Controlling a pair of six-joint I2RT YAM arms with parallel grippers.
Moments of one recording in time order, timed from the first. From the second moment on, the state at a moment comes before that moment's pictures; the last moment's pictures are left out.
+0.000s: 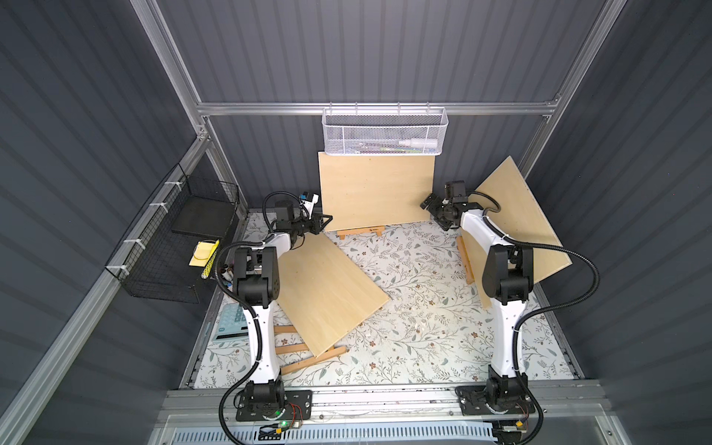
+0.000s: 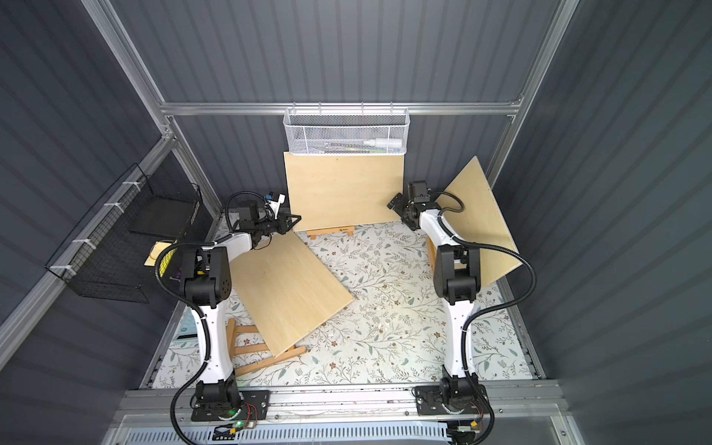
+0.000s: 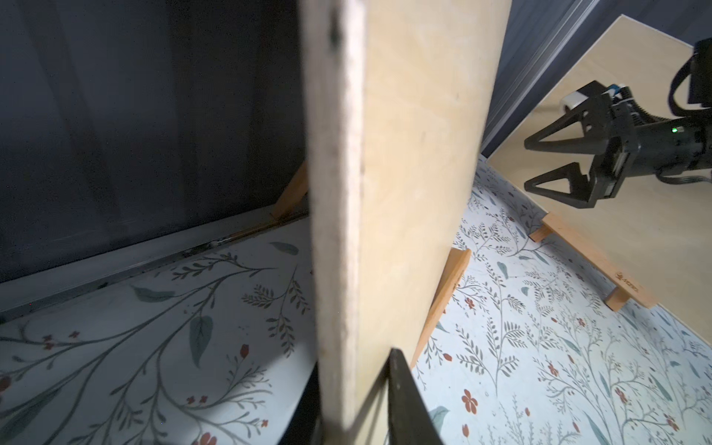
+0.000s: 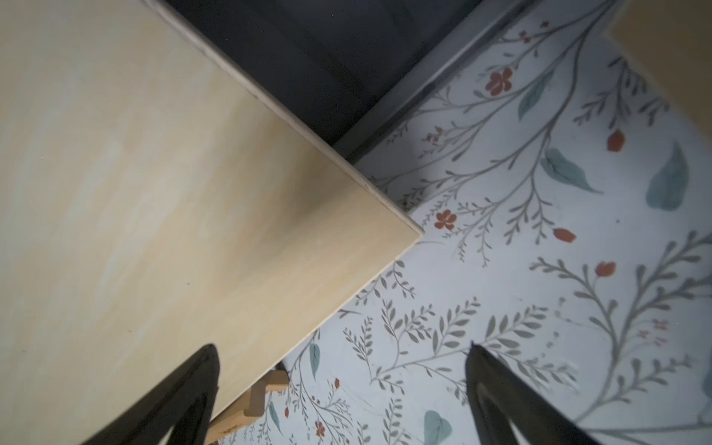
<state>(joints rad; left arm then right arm) -0.01 2.30 1.68 0.19 0.83 -0.03 0.13 2.30 2.01 -0.42 -0.14 0.82</state>
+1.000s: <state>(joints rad) 0.05 2.37 1.86 -0.02 0.35 -0.06 0.13 2.71 2.55 -0.48 -0.42 0.43</state>
